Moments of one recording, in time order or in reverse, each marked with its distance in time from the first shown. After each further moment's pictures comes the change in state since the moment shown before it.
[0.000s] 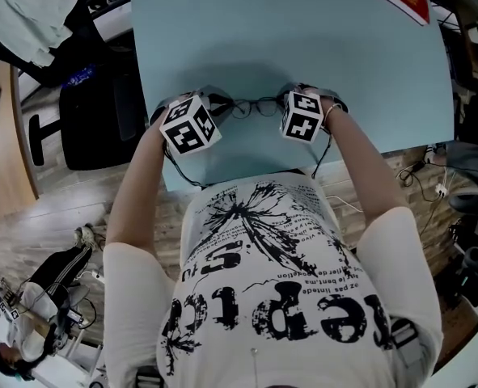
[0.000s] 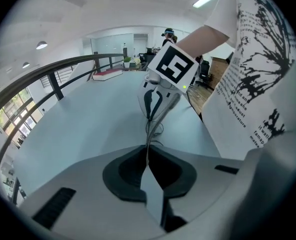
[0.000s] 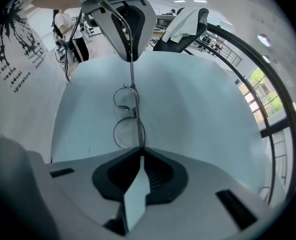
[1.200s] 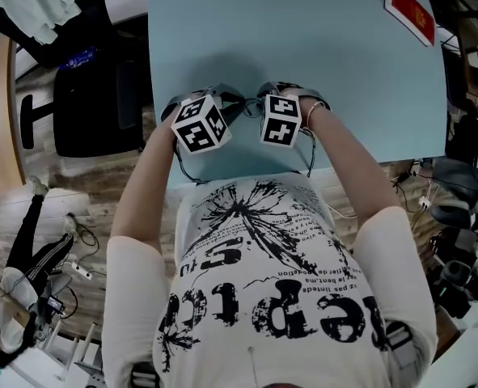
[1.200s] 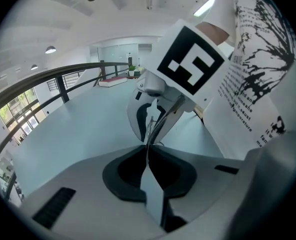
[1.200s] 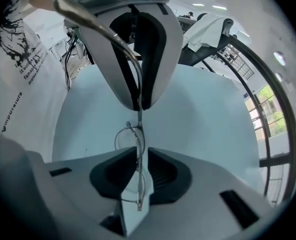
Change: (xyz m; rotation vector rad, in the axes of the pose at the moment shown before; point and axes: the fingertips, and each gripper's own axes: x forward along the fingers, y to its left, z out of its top) left arm -0.006 -0.002 -0.003 -0.035 -0.118 0.044; right arm 0.001 0.011 0.089 -0.144 0.003 0.013
